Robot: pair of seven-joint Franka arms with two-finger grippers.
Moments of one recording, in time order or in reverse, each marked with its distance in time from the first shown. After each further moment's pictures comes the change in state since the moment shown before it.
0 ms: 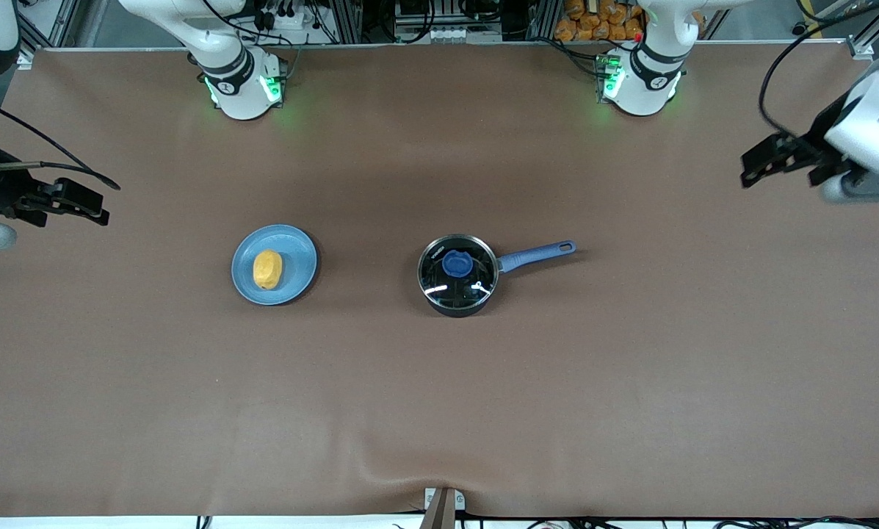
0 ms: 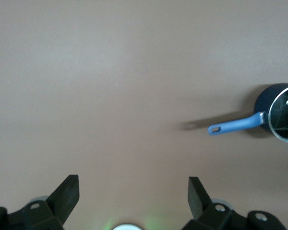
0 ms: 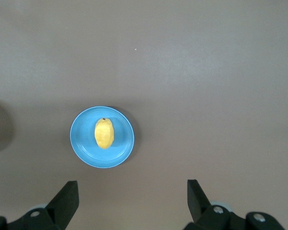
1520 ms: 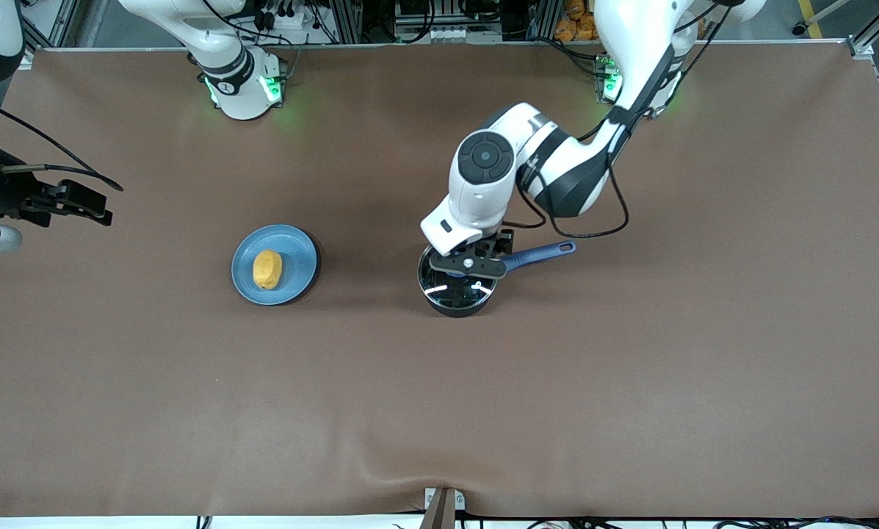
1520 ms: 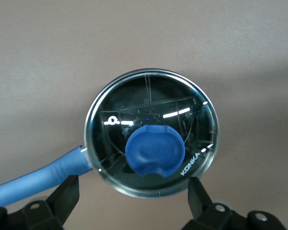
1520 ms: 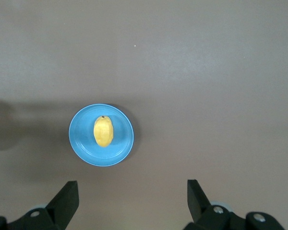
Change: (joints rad) left arm -0.607 0.547 -0.014 0.048 0.060 0.522 -0.457; right arm 0.000 -0.001 -0.001 -0.016 0.000 0.002 0.000
